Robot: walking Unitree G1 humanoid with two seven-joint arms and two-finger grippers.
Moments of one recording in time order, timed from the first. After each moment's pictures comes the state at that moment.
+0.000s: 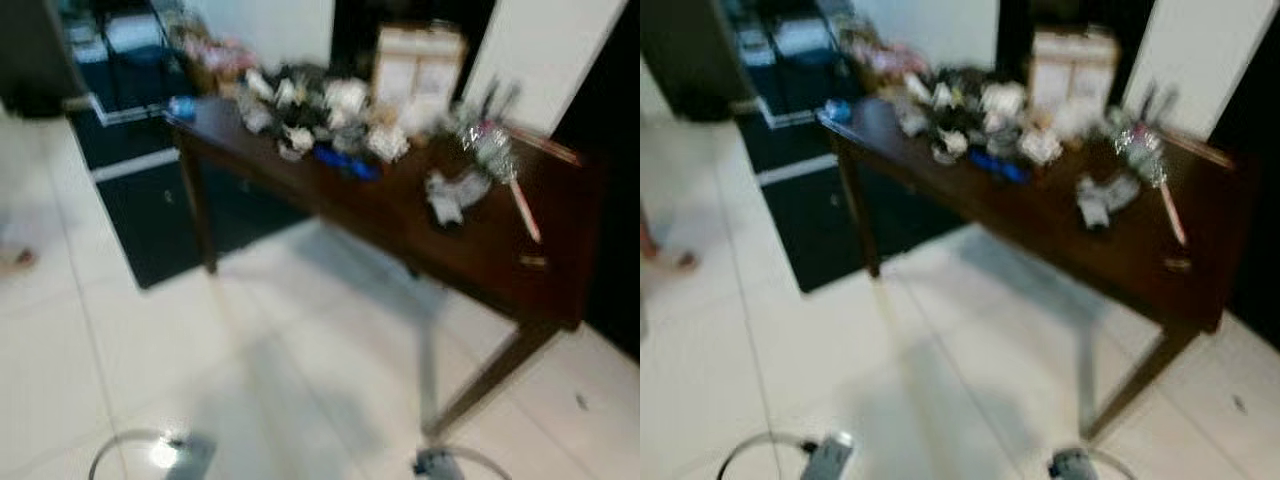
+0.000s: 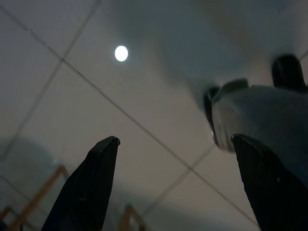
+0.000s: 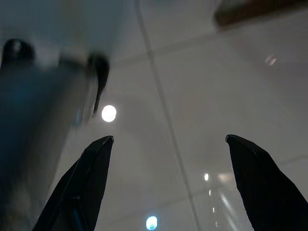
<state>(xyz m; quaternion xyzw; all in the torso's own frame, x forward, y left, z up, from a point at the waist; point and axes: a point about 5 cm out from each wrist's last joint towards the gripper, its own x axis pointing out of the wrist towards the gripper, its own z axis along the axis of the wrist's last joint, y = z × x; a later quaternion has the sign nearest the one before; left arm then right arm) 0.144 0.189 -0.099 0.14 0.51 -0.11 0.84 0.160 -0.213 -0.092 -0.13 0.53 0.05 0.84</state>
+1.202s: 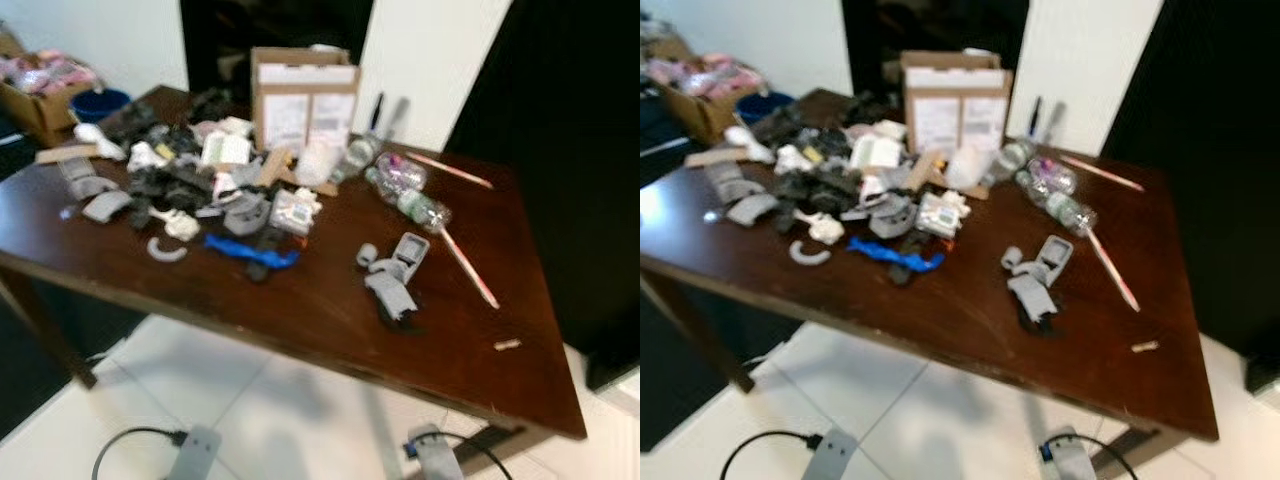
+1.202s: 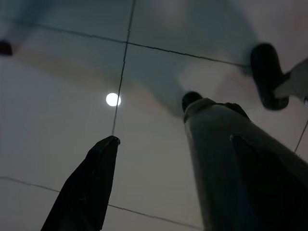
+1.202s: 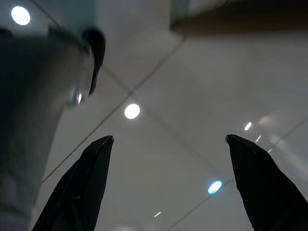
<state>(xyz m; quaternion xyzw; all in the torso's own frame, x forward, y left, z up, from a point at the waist) 0.144 0.183 -0.100 0.13 0.51 -0.11 0.84 0.149 -0.208 -0.097 -0.13 0.56 0.05 0.82</state>
